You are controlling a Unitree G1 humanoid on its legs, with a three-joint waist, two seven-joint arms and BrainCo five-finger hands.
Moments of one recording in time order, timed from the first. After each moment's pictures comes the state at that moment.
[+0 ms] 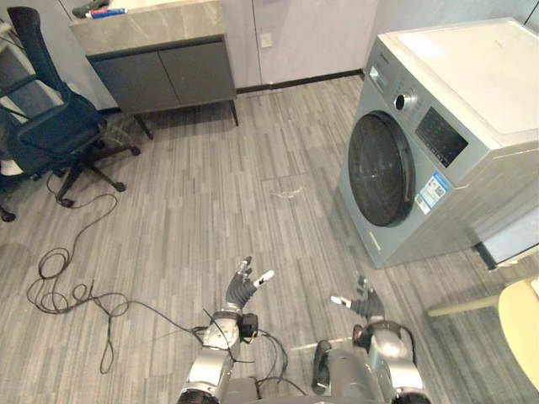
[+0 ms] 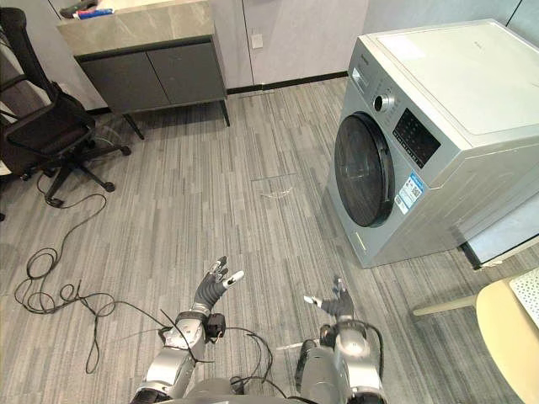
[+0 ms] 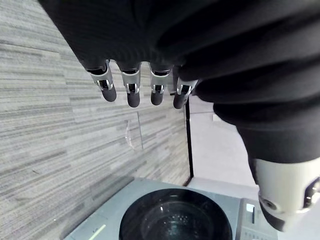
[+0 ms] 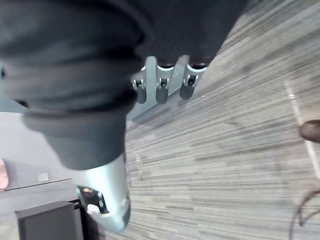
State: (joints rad) left arm 0.07 -0.01 -0.19 0.27 -0.07 0.01 0.09; right arm 0.03 0.00 -0.04 0.39 0.00 0.04 -0.11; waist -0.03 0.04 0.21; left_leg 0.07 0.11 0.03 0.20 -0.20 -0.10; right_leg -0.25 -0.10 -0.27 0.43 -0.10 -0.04
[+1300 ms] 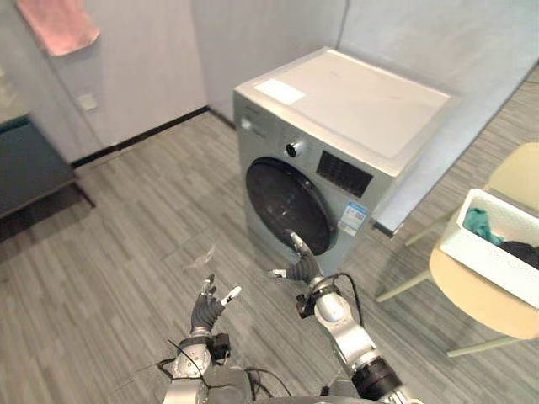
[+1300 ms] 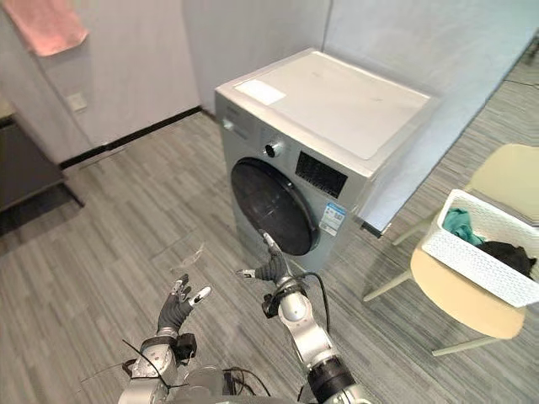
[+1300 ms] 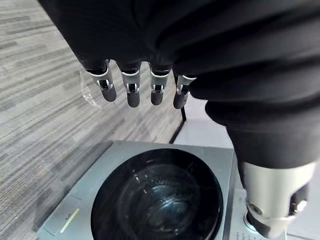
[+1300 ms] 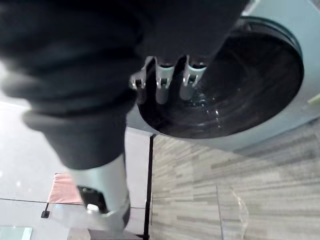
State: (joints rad) left arm 0.28 0.00 -0.04 0.13 -0.07 0.01 0.12; right arm -0.22 0.05 0.37 0.38 -0.25 0.00 -0.14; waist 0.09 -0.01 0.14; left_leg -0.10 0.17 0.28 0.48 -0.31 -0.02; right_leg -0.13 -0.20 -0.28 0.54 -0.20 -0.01
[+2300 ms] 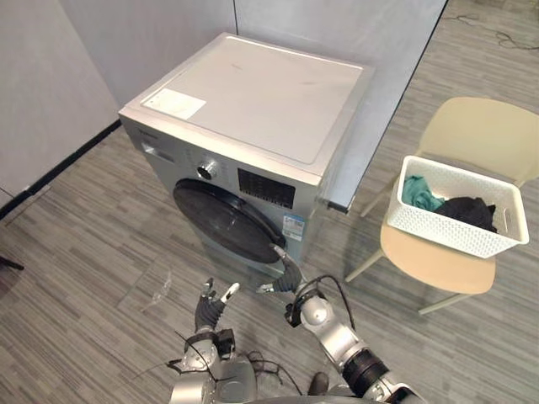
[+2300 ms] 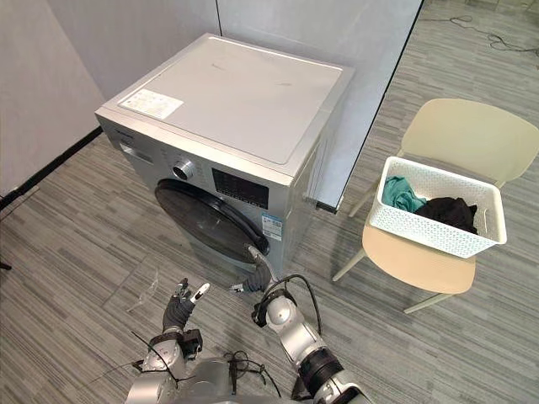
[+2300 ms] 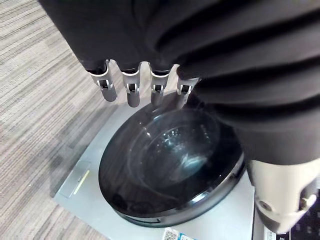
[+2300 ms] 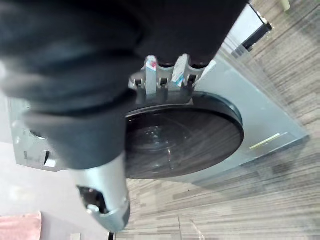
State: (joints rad) left arm 0.22 0.00 -0.07 0.25 -0.15 0.01 0.22; right arm -0.24 0.06 0.48 0.55 -0.28 0.03 -0.17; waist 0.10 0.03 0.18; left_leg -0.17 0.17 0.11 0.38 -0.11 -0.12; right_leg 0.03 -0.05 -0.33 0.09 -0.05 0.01
